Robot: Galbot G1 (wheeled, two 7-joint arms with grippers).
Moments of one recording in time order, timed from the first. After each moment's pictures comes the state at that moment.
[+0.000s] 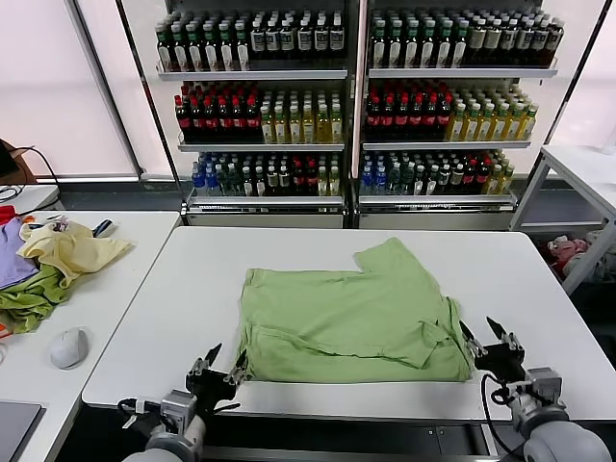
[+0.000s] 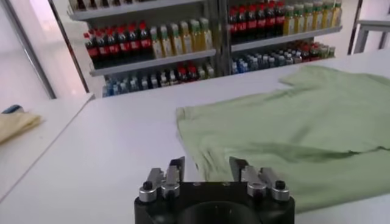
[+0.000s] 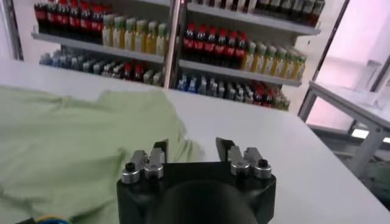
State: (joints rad) left arm 1.43 -1.07 -0.29 -2.22 -0.37 0.57 -0.32; right arm -1.36 1.02 0.63 1.99 0.44 -0.37 0.07
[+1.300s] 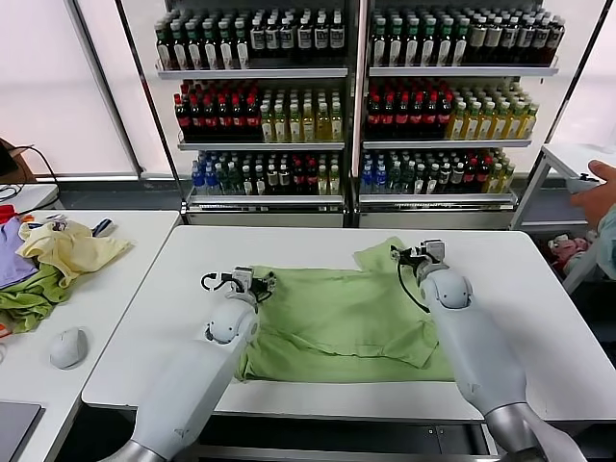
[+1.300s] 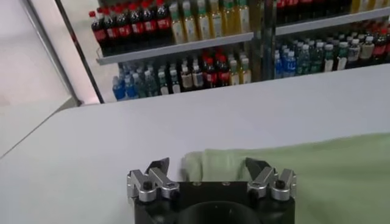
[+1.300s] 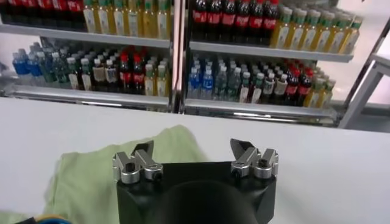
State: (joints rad) left arm 0.58 -1.30 -0.01 -1.25 -0.49 0.56 -0.38; right arm -0.41 1.31 0.21 0.97 0.37 -0.44 0.05
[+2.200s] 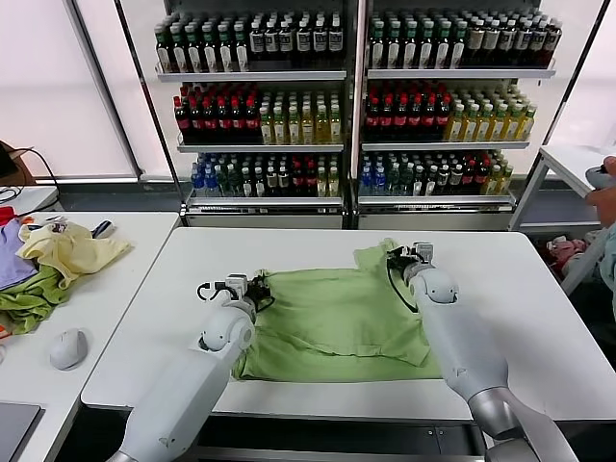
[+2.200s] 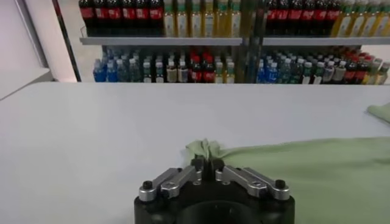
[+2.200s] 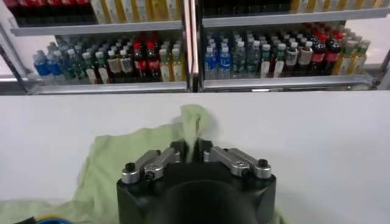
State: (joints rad) left arm 0.67 -1.24 -0.01 -1.37 -0.68 0.53 -0.36; right arm -0.43 1.30 0.20 0.96 0.49 -0.43 0.01
